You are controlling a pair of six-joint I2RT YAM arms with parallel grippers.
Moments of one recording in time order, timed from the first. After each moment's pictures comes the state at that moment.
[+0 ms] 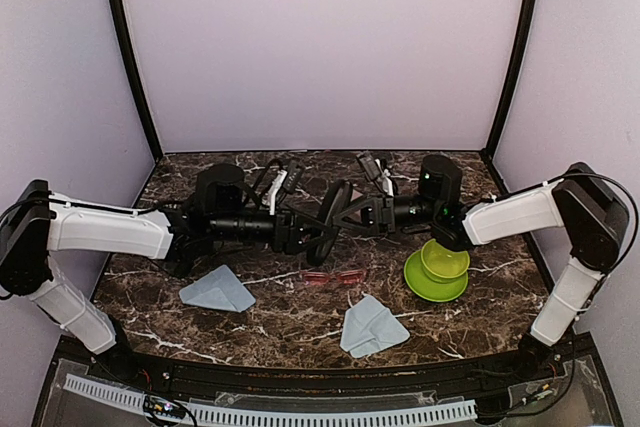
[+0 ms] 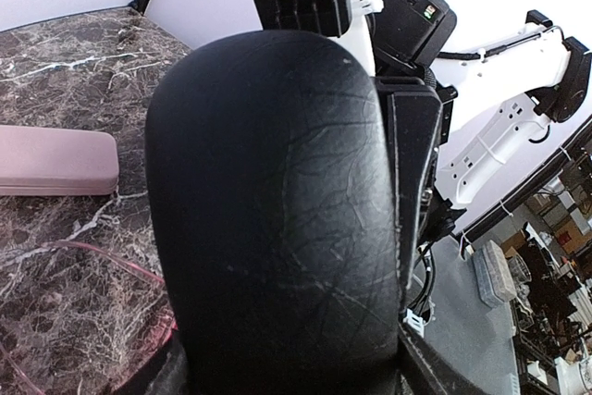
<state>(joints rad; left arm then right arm) -0.85 1.51 0.84 0.40 0.52 -0.46 0.68 1.69 0.83 0.81 -0.99 0.64</state>
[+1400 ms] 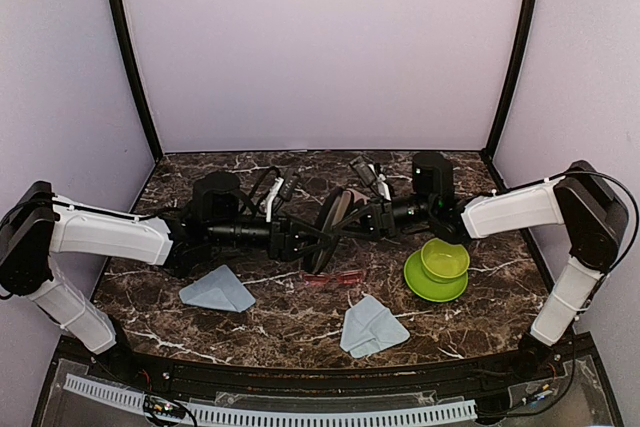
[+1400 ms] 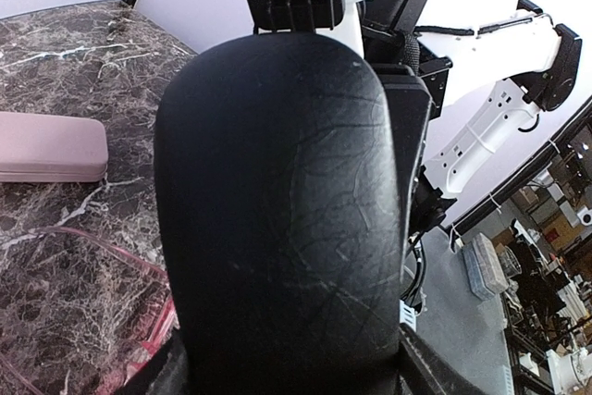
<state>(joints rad) -0.85 1.51 0.78 0.48 0.56 -0.49 0.68 1.70 0.89 0.60 -1.08 0.47</state>
